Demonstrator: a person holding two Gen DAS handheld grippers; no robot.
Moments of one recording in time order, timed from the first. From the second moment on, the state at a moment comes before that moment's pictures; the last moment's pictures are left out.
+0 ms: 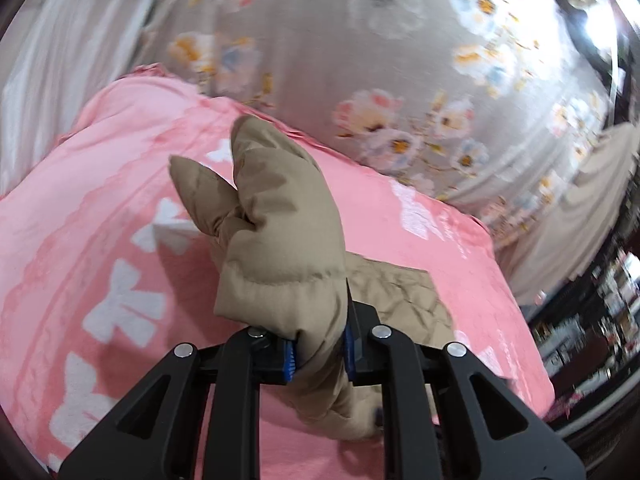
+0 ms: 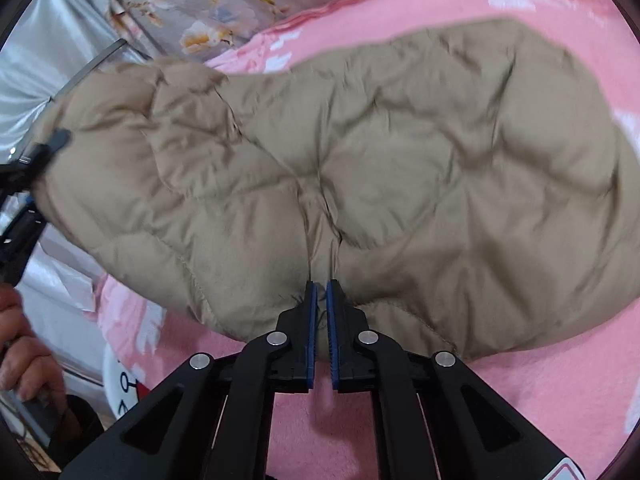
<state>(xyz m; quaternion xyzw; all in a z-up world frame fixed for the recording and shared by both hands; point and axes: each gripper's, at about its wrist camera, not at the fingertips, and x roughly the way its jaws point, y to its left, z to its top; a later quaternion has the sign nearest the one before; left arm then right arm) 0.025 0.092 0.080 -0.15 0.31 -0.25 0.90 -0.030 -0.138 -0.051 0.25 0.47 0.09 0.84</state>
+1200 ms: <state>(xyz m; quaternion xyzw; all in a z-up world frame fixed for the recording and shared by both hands) -0.013 -0.214 -0.047 0.11 0.43 -0.38 0.81 -0.185 -0.306 -0.002 0.27 0.38 -0.14 0.87</state>
